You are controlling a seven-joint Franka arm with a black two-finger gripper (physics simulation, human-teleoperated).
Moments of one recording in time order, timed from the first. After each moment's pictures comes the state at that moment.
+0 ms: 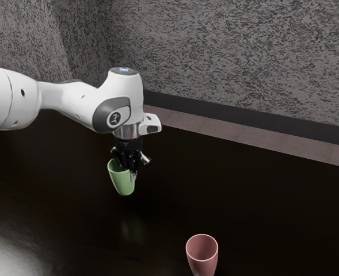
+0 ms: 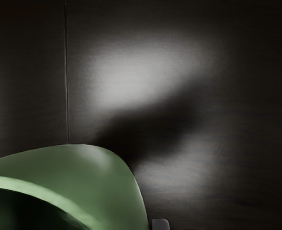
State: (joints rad) arm -0.26 0.19 0.10 -1.97 0.07 2.07 -0.18
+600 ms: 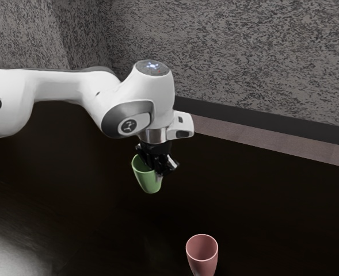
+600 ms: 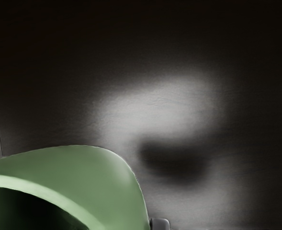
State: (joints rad) arm -0.31 0.06 -0.10 -2.00 0.20 2.06 -0.32
